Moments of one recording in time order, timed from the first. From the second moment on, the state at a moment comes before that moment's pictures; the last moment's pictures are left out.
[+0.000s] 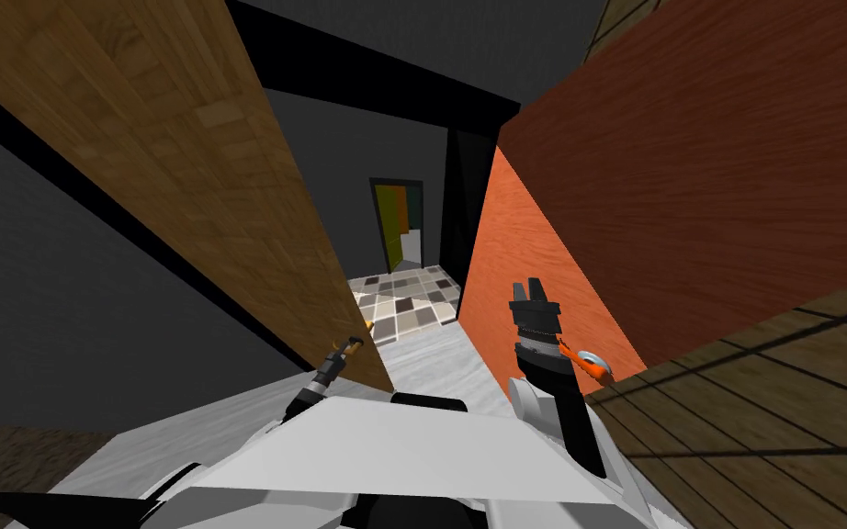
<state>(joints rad) 0.06 0.48 -0.09 -0.43 0.00 -1.25 0.47</state>
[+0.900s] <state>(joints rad) -0.03 0.43 -0.11 -0.45 -0.01 -1.14 0.44</state>
